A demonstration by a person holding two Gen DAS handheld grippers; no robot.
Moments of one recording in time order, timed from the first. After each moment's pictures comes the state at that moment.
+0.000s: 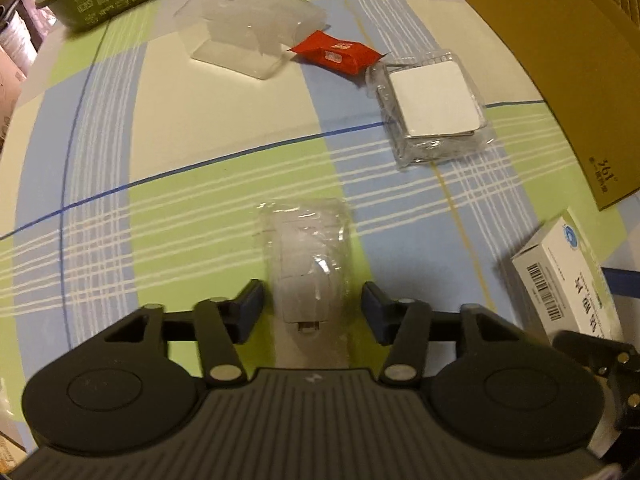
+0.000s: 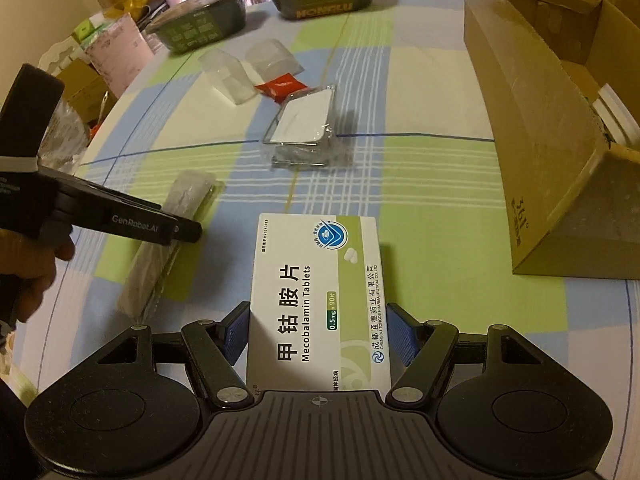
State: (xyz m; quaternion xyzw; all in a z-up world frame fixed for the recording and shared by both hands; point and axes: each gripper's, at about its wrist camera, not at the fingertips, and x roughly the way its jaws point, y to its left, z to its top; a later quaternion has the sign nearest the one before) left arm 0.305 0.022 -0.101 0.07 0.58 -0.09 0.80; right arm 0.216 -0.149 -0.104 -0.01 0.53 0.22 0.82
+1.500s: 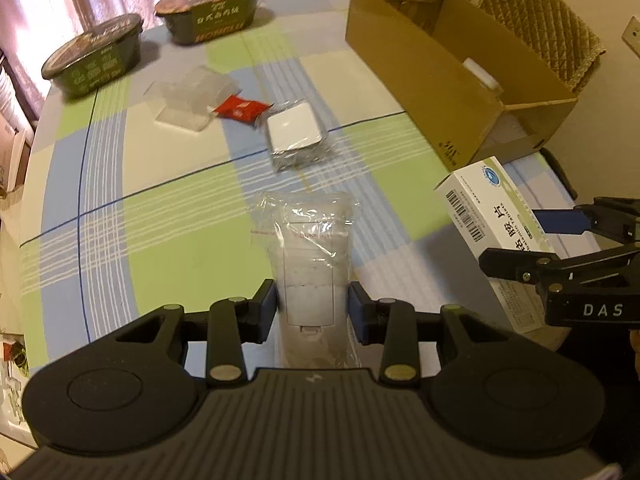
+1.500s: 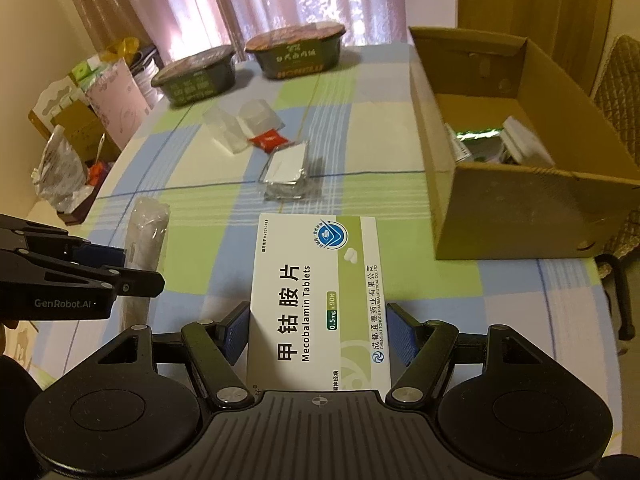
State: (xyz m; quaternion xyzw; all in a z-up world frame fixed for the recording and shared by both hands) left arm 0.191 -0.035 0.010 0.08 0.52 -0.16 0.84; right arm 0.145 -0.187 -0.021 0.00 0.47 0.18 0.86
